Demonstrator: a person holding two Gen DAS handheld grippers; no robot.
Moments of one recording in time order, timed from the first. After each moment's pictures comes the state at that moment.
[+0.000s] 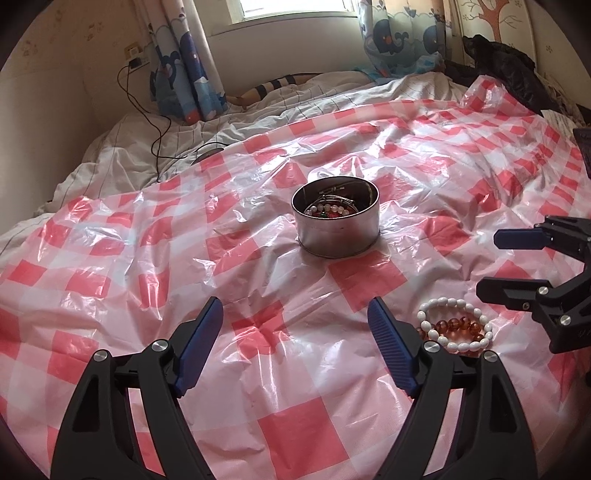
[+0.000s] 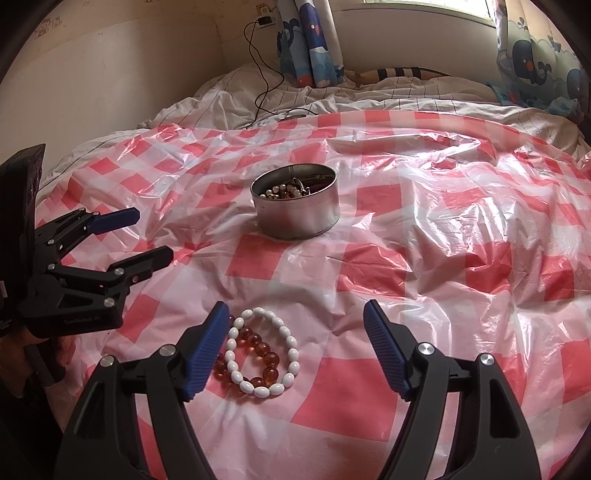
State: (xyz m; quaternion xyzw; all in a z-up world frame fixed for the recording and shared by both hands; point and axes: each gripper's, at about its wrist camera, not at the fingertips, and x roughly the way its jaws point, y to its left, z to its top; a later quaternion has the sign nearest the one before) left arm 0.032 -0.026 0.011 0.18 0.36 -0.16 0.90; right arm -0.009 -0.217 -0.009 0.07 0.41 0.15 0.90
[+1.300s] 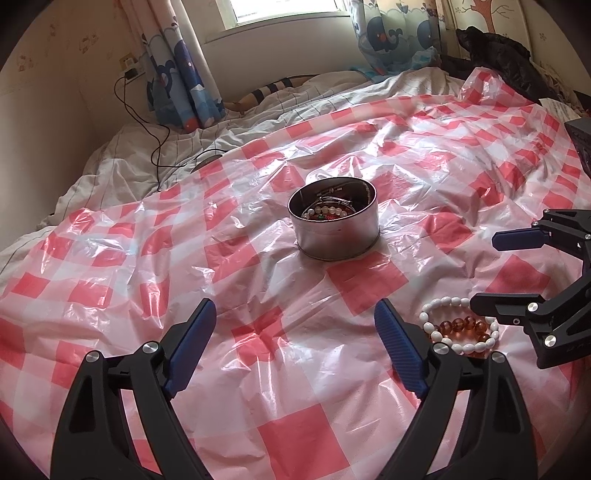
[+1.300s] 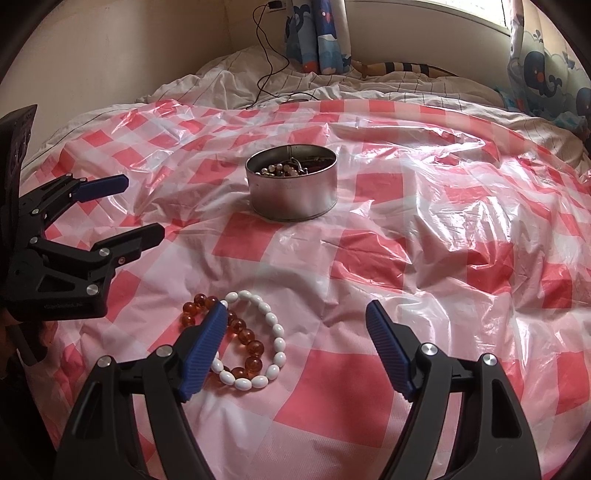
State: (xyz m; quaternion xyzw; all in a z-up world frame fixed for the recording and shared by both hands) left arm 0.035 -0.032 0.008 0.19 0.35 -0.16 0.90; right arm -0.005 -0.211 -0.023 0.03 0.43 0.14 0.89
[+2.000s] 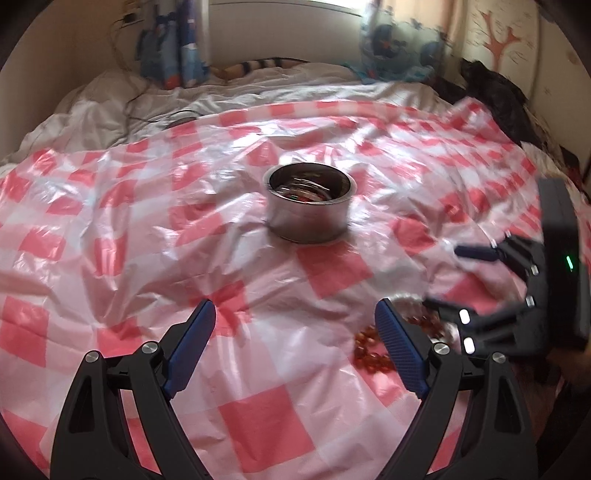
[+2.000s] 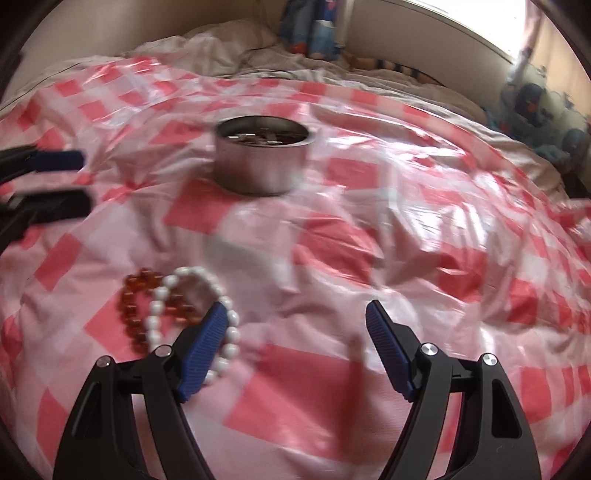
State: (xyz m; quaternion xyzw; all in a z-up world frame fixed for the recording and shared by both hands) left arm 0.039 -0.013 0.001 0.09 0.41 -0.24 0.87; right arm 0.004 -0.208 -0.041 -0.07 0.45 0.06 0.89
